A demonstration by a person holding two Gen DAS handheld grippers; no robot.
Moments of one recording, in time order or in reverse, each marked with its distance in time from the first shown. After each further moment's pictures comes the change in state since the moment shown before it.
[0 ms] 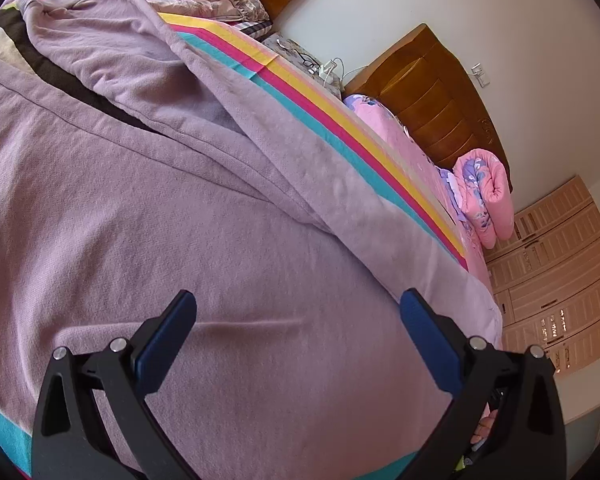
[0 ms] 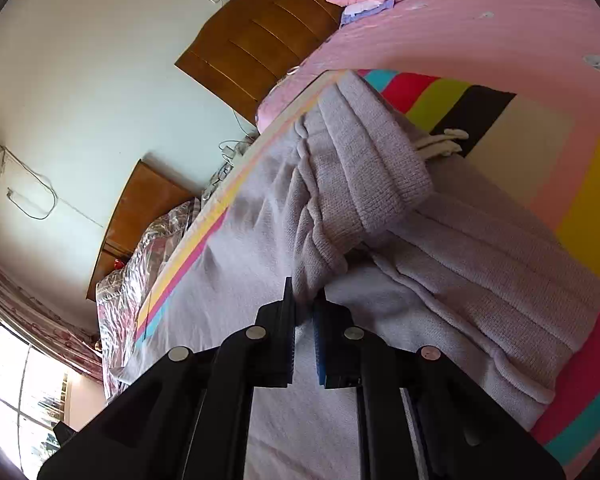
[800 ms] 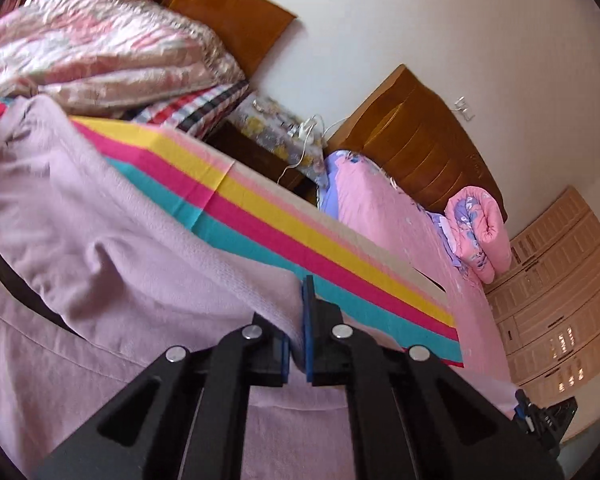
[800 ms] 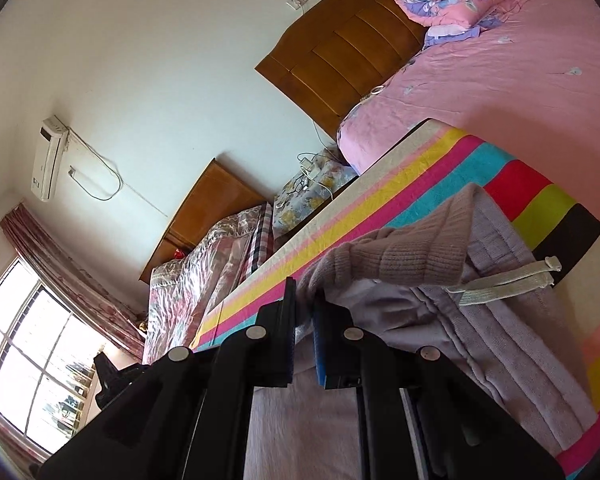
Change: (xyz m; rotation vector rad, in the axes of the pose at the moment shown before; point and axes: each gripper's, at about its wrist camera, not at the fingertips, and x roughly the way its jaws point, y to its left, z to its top) left arm -0.018 -0.074 0.114 0.170 -0.238 0.016; right arm -0.044 0.027 0.069 -0.136 0.033 0.215
